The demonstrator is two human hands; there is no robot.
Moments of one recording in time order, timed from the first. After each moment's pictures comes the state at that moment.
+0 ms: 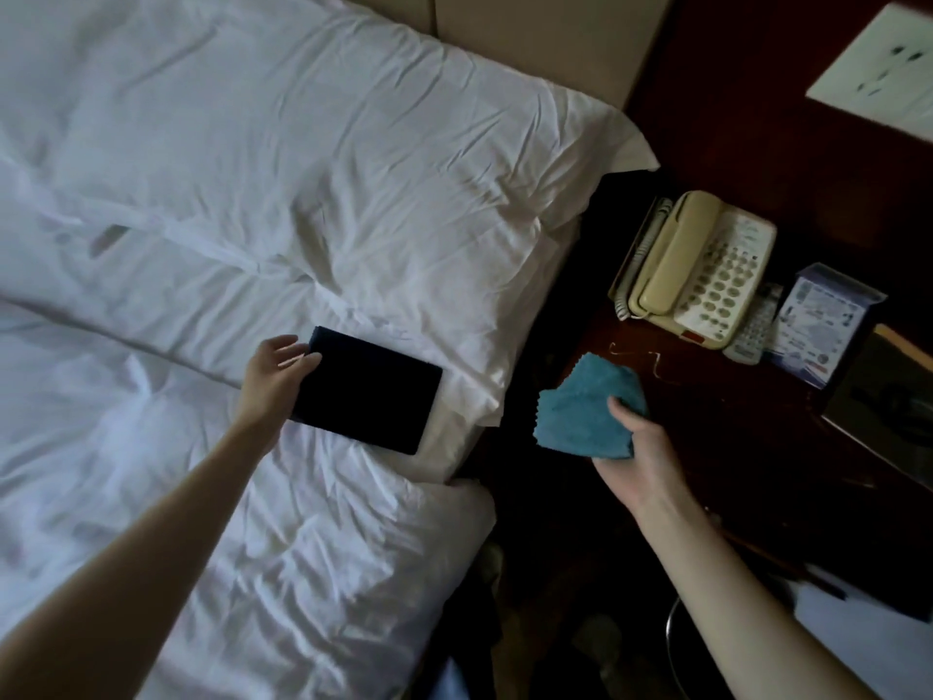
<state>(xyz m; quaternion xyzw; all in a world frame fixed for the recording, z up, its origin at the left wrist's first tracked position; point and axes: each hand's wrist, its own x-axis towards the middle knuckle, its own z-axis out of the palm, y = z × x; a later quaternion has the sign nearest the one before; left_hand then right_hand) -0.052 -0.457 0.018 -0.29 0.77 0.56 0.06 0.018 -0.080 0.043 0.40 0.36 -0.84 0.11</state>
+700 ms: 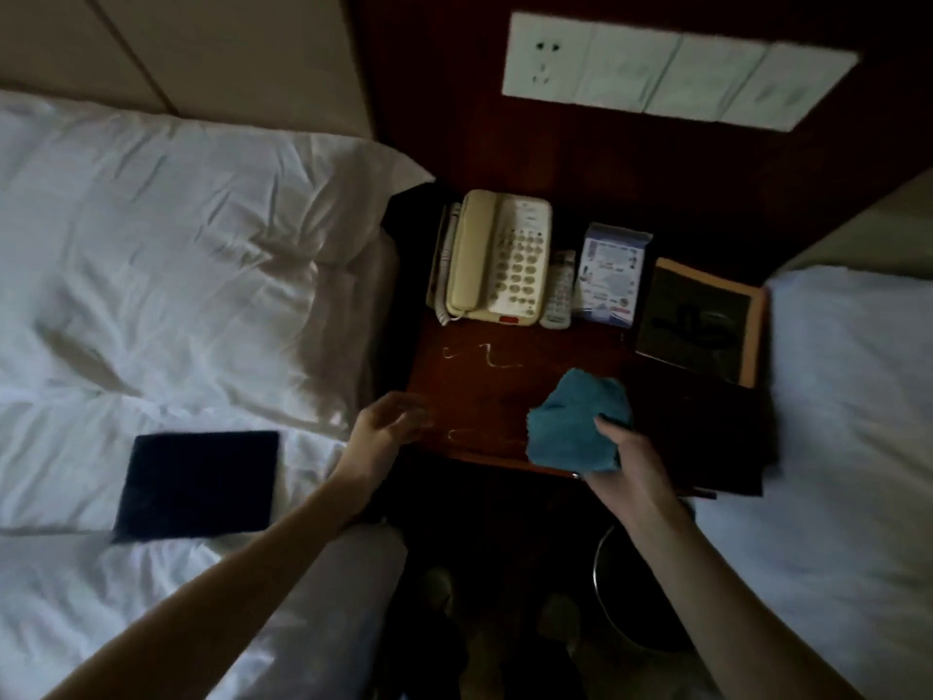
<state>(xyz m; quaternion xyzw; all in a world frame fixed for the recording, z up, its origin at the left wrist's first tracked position) -0.017 -0.164 0.049 -0.09 0.69 0.65 0.32 0.092 0.068 0.060 0.44 0.26 -0.86 -0.03</state>
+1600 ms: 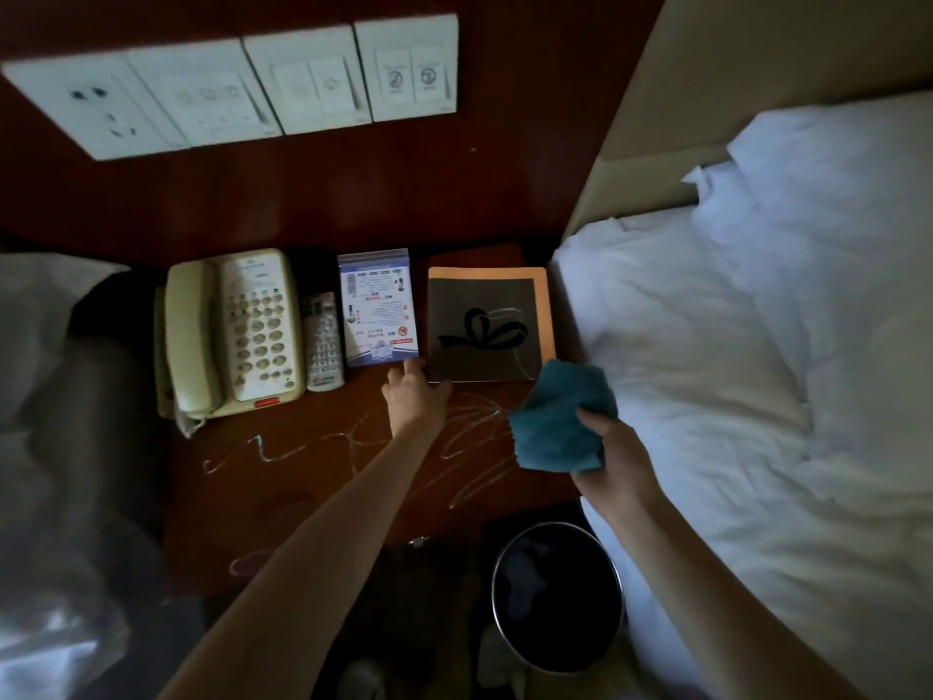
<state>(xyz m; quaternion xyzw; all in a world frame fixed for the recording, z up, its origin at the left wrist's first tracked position) -0.006 0.190 -0.035 0.10 0.91 0.28 0.28 0.172 0.282 0.044 0.49 0.19 -0.83 -0.20</state>
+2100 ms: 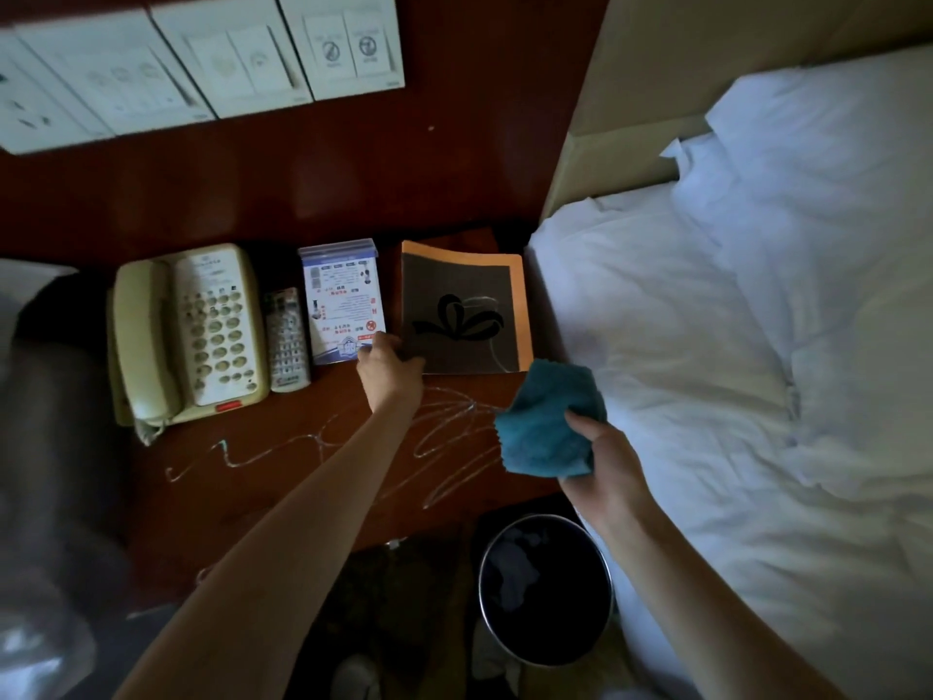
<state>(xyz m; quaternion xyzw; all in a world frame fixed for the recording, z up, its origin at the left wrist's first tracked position) -0.015 0.218 -0.039 0.05 0.92 0.33 0.21 0.189 0.293 0.033 0.50 0.14 -0.83 -0.20</state>
